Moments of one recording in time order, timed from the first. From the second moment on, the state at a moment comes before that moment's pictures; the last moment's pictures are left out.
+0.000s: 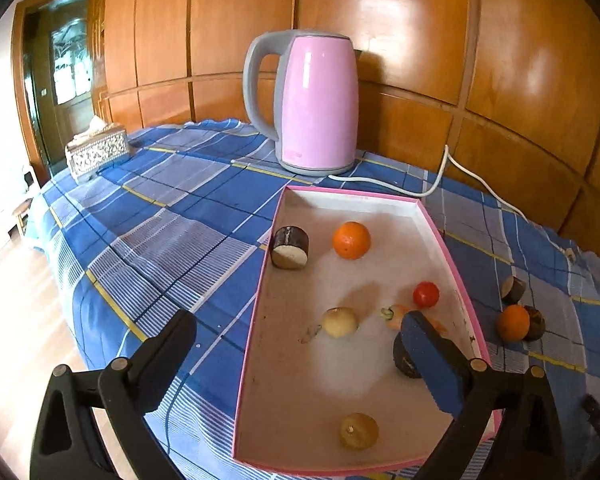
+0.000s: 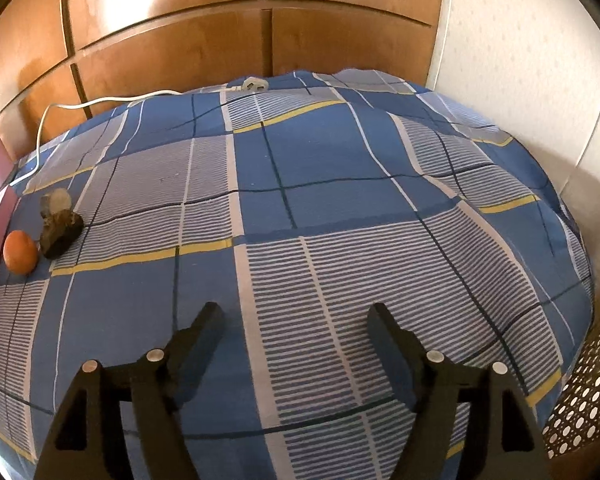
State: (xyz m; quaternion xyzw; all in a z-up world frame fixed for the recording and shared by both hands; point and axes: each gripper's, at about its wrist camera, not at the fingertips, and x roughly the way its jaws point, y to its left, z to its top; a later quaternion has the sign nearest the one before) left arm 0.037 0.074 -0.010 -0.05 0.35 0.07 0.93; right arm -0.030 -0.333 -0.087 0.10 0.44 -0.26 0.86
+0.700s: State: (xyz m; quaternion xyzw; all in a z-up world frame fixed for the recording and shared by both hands) left arm 0.020 0.071 -0.018 -0.05 0.34 0.06 0.94; right arm -0.036 -0.331 -0.088 0.10 0.42 -0.27 0.86
